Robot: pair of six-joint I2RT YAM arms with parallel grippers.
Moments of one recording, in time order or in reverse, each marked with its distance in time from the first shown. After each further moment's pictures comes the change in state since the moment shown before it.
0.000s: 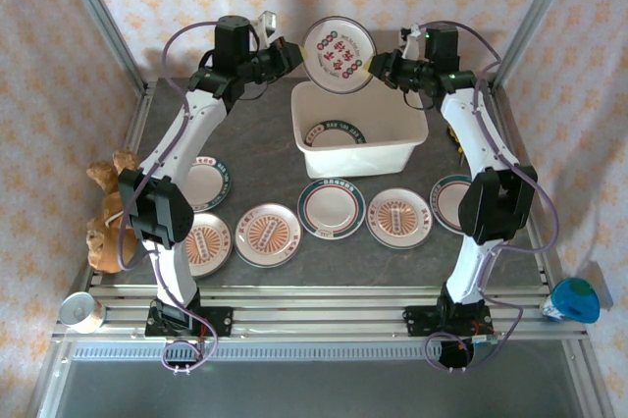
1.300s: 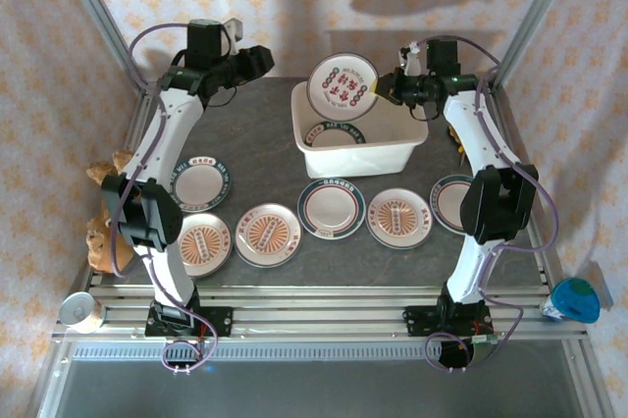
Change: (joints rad) left arm 0.134 -0.065 -0.044 -0.225 -0.163 0.214; right arm -0.028 -0.001 -0.053 -0.213 0.006 -0.176
